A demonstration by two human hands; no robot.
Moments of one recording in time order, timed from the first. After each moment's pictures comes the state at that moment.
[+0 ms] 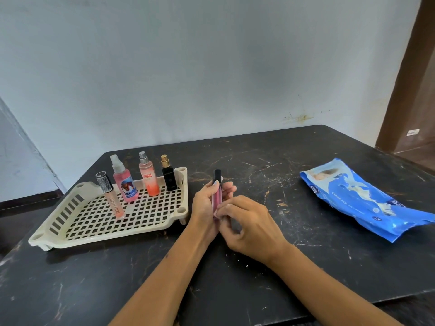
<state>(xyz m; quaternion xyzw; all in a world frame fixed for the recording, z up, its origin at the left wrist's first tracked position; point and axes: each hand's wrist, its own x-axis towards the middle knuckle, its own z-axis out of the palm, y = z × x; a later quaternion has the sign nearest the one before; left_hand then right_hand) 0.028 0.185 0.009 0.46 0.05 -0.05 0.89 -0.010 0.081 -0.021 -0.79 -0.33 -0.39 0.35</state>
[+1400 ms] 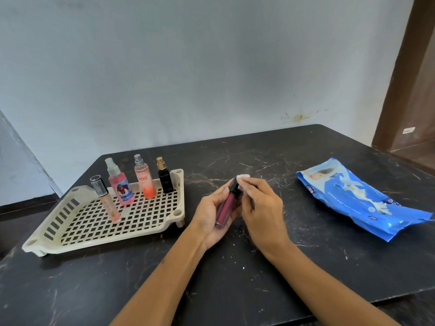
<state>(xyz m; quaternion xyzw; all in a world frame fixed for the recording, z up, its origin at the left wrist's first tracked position) 0.012 0.182 0.014 0.46 -0.04 -0.19 0.87 0.003 0.070 -0.019 -0.79 -0.12 -0.43 0.42</state>
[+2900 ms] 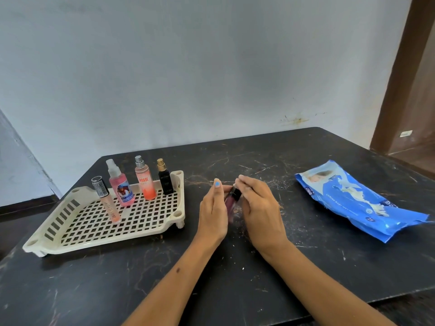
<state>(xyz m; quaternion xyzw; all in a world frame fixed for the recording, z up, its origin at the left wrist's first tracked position) 0.017 0.173 -0.005 0.78 -0.07 0.14 0.61 0.001 0.070 -0.017 -0.82 -0.13 -0.45 0.32</state>
